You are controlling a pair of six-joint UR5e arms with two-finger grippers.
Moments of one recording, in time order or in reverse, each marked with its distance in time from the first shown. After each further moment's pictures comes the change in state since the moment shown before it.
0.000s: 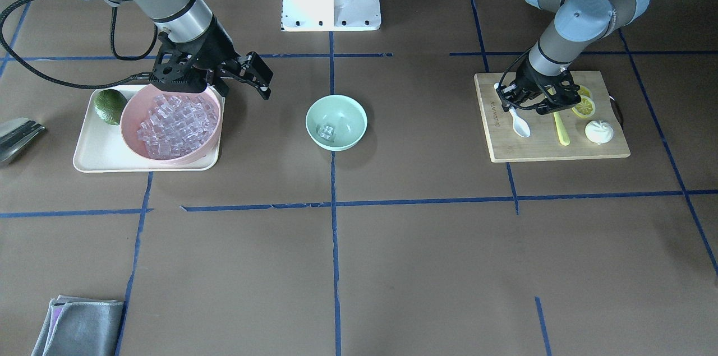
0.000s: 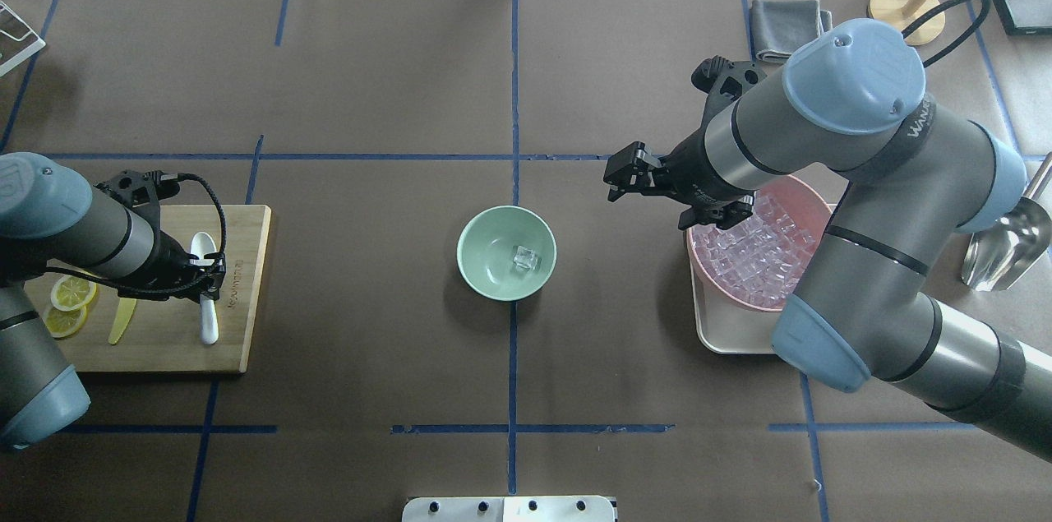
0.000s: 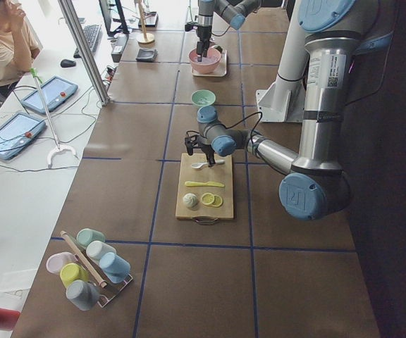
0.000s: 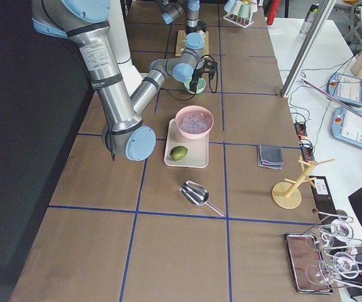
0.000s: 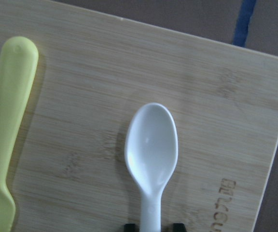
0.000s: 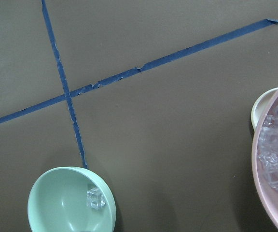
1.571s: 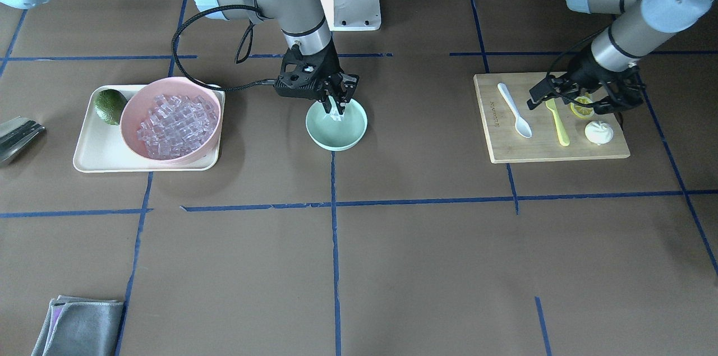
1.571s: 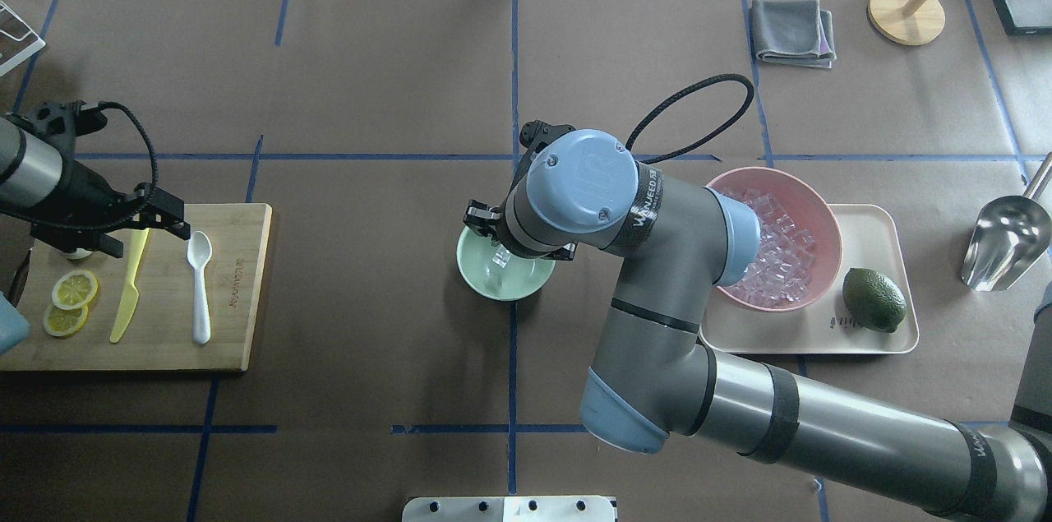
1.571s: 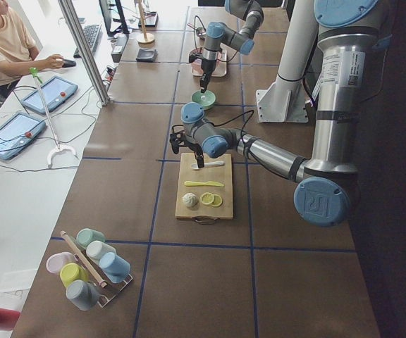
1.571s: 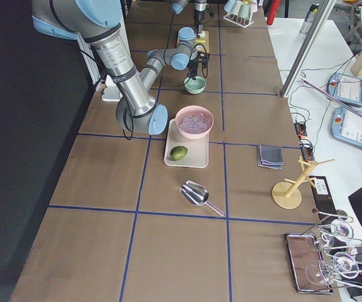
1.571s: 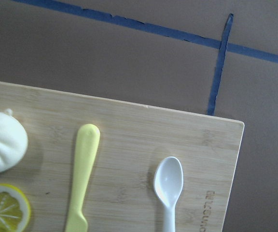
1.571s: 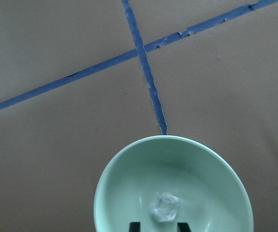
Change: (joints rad) left arm -0.175 0.010 -0.025 0.000 -0.168 0.092; right arm -0.227 0.297 -0.291 0.012 -0.291 0.120
